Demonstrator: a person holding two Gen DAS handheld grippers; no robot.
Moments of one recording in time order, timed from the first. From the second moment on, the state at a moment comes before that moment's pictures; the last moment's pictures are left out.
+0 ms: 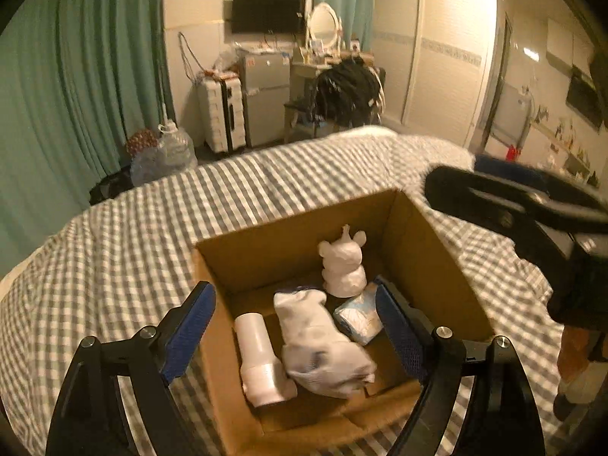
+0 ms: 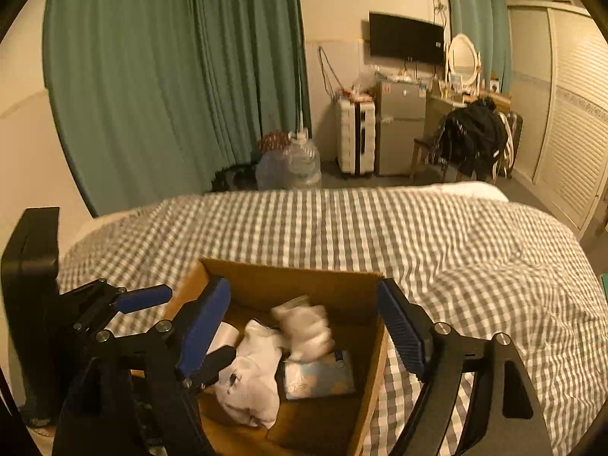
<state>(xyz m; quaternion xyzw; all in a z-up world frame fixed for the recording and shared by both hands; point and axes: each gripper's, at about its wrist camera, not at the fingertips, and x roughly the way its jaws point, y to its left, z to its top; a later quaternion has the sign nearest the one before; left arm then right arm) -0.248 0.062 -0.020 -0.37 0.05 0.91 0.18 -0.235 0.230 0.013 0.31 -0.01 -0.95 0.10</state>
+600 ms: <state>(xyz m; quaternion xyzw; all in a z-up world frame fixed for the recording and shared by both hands) -0.099 0.013 0.090 -0.26 0.04 0.96 0.12 -0.078 0.207 0.108 0.22 0.05 -0.97 0.09</state>
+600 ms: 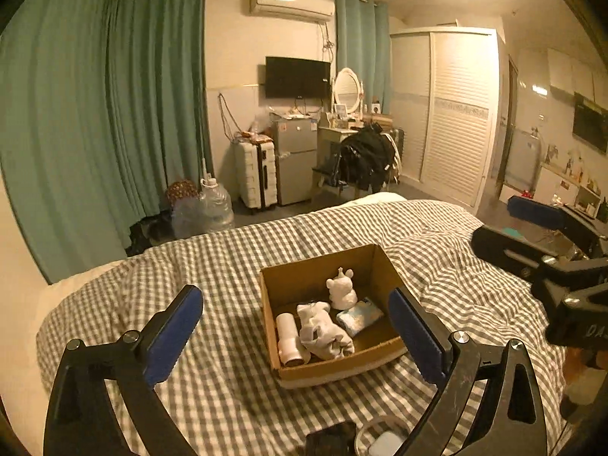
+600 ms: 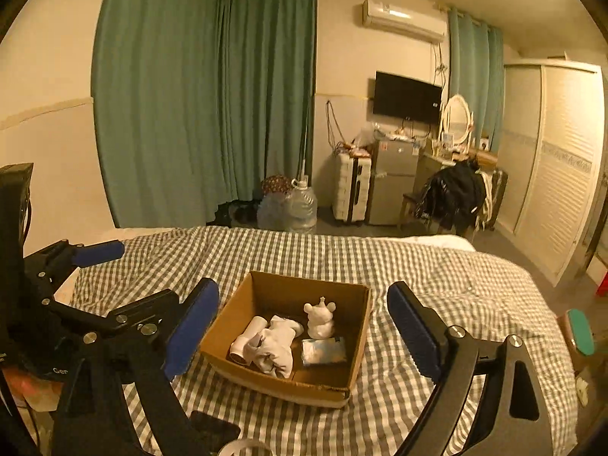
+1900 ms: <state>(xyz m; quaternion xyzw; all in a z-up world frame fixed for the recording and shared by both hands) -0.051 0.031 -0.152 -0.48 0.13 0.85 0.16 -0.056 0.180 -0.112 0.46 0.09 -0.87 0.14</state>
